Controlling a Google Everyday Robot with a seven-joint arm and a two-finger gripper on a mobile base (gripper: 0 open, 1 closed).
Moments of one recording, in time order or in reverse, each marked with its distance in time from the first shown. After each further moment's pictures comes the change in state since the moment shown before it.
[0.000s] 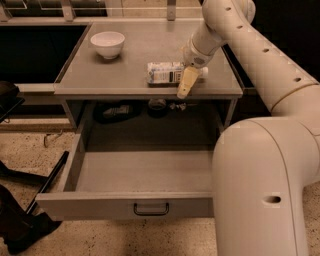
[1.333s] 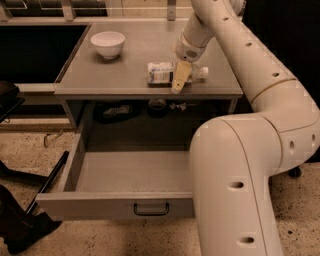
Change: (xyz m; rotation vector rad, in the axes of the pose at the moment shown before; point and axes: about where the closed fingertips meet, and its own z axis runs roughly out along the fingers) arm -0.021 -0.002 -0.002 -0.067 0.032 -0.008
